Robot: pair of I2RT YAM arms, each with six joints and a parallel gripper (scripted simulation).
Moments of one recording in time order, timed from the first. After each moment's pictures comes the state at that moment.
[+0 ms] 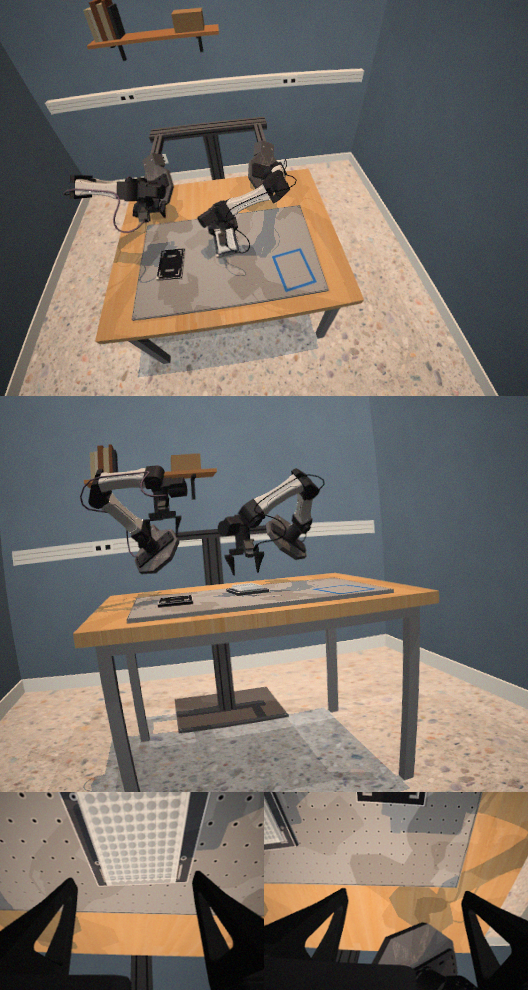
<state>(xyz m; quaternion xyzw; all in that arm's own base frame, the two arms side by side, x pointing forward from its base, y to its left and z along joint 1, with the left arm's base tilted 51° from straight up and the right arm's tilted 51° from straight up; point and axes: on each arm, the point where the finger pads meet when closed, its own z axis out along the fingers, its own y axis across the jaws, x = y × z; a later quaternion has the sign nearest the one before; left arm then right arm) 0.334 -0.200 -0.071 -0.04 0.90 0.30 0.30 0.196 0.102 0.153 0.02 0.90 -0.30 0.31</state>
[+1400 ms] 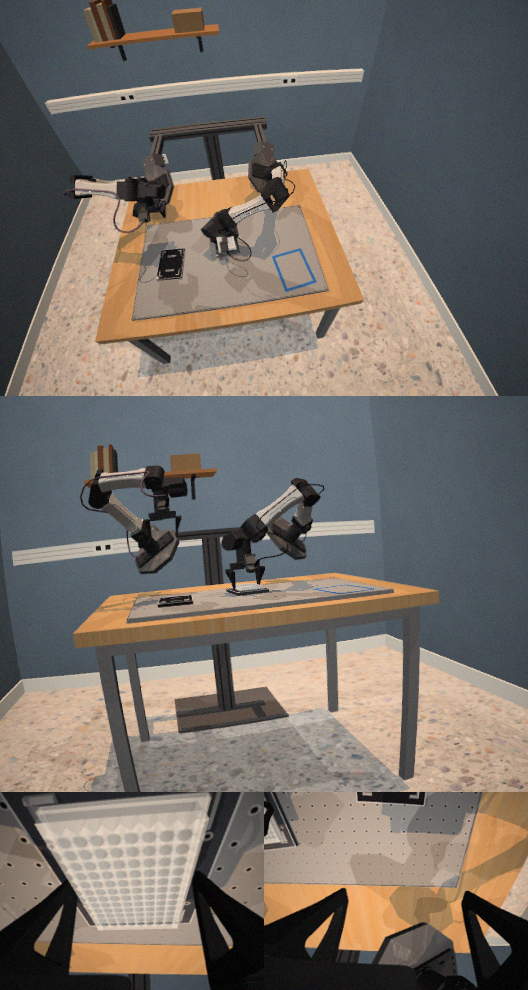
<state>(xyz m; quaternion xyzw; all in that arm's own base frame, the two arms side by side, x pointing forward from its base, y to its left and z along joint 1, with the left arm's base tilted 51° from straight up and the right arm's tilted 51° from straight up) 0.370 -0.174 -0.103 -0.04 0.90 0.30 0.31 0.196 0.102 0.153 0.02 0.90 -0.30 0.31</state>
